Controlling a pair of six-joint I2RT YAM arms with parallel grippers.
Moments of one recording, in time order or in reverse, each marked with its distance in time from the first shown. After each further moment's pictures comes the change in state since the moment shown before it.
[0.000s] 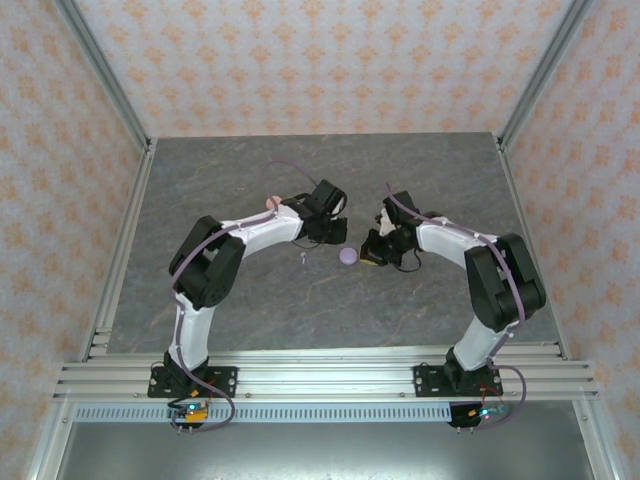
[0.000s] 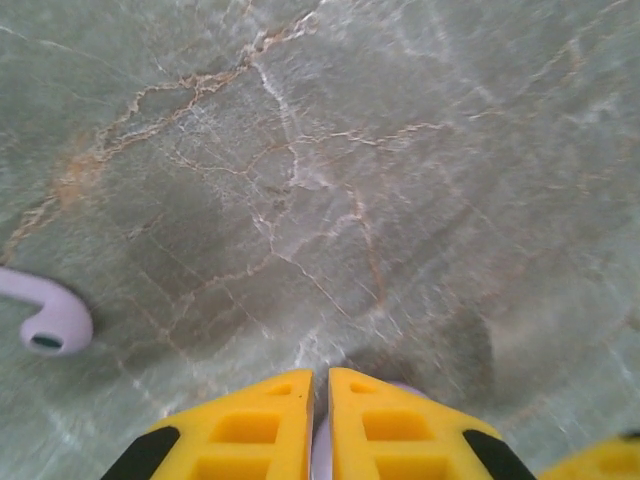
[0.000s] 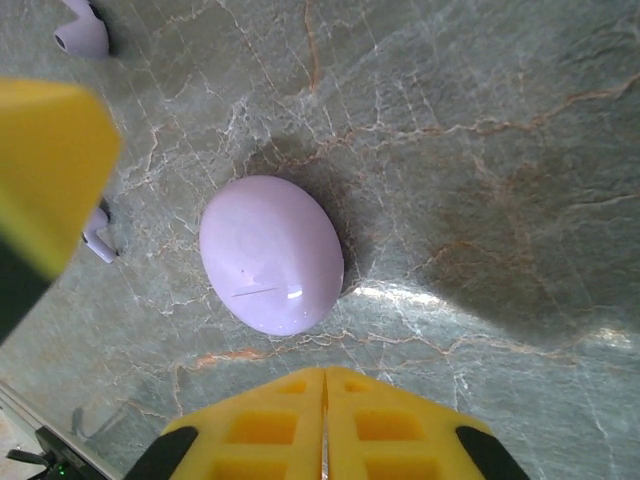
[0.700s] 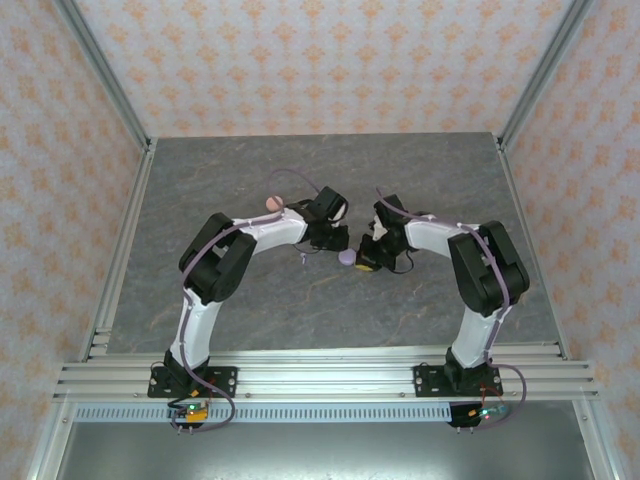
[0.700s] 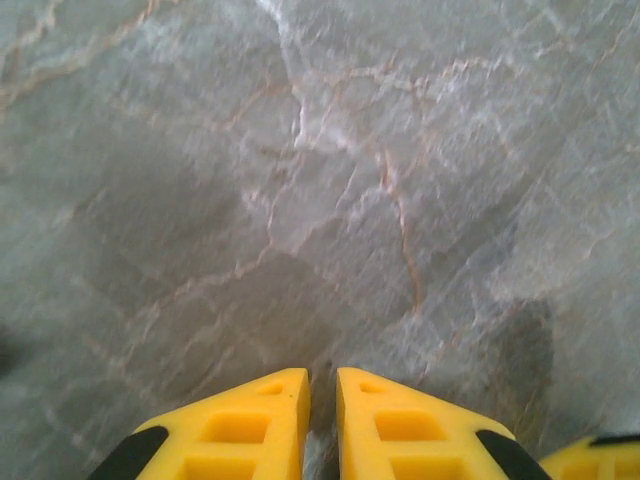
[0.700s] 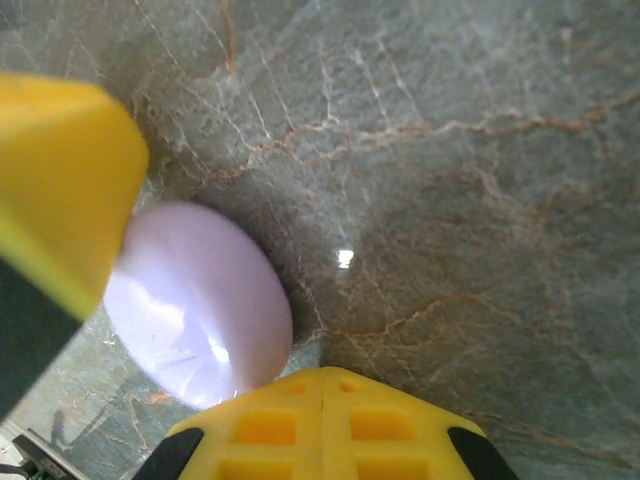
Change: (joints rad) left arm -0.001 0.045 -0.036 0.038 0.055 0.007; right arm 0.026 0.126 0.049 -0.010 0.009 0.019
